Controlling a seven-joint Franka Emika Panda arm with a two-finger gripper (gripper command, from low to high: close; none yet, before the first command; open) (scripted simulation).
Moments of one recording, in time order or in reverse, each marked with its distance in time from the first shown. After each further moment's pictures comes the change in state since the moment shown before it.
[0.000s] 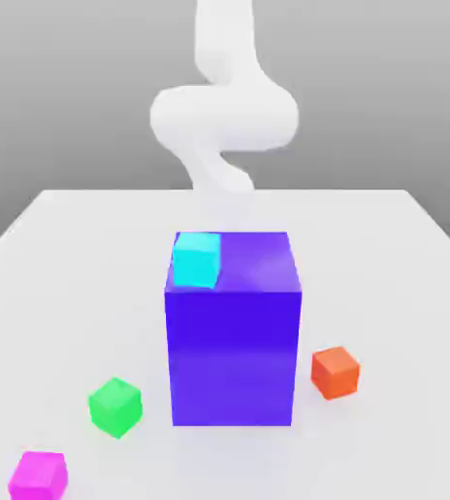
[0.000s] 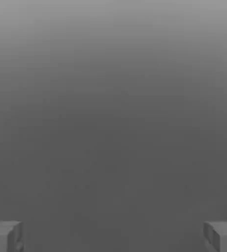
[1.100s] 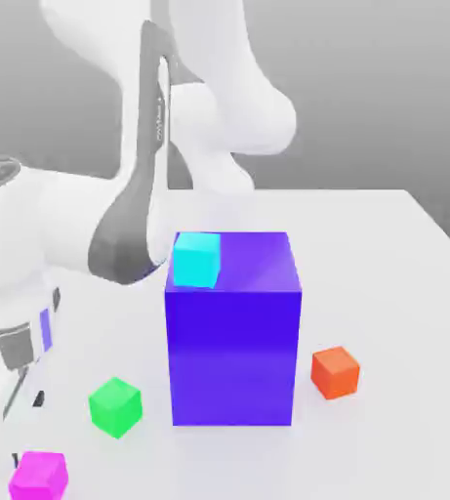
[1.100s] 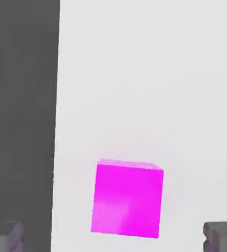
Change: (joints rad) arm -0.445 1.120 0.051 0.026 -0.056 0.361 1.146
